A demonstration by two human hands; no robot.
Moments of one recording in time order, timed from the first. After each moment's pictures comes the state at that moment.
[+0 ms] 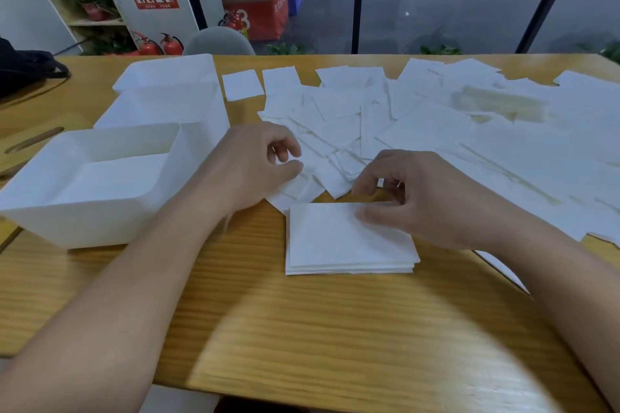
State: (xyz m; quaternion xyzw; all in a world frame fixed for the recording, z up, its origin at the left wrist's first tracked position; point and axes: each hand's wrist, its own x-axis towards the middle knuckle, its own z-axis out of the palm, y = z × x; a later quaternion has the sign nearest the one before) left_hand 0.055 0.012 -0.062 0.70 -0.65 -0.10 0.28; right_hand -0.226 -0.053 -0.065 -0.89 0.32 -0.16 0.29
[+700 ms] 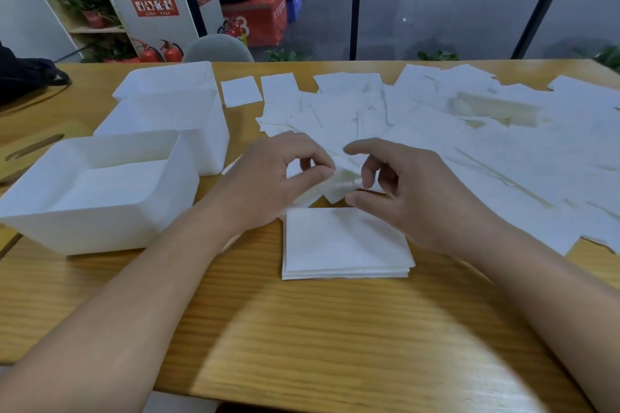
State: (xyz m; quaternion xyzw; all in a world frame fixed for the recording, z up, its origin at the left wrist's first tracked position) left_hand 0.033 0.012 -0.067 0.57 -0.74 -0.12 0.34; right_hand -0.217 -0.050 -0.071 -0.87 0.33 -0.26 0.25
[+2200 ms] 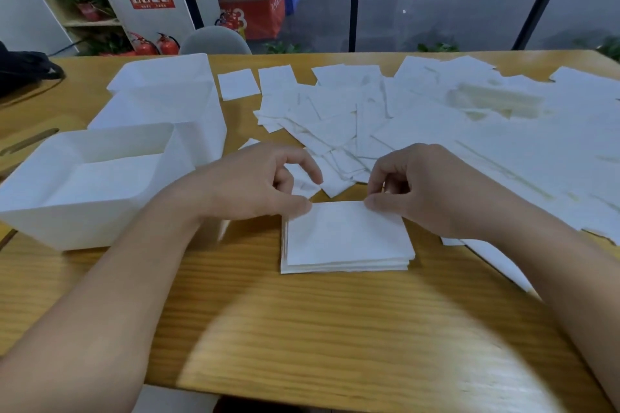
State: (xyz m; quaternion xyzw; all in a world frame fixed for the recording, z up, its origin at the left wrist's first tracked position) left_hand 0.051 0.022 -0.047 0.60 -0.70 -0.33 0.17; right_hand -0.232 -0.060 -0.059 -0.87 0.38 -0.13 0.28
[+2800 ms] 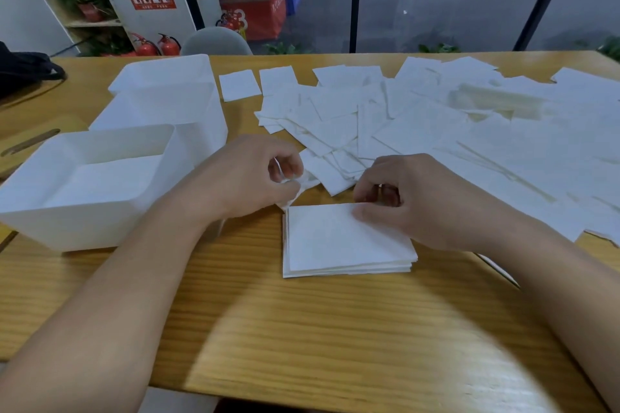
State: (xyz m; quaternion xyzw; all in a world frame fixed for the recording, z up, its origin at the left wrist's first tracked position) left_hand 0.057 0.017 -0.060 0.67 -0.70 -0.14 0.22; right_hand -0.227 -0.057 -0.072 -0.90 0.31 -0.14 0.25
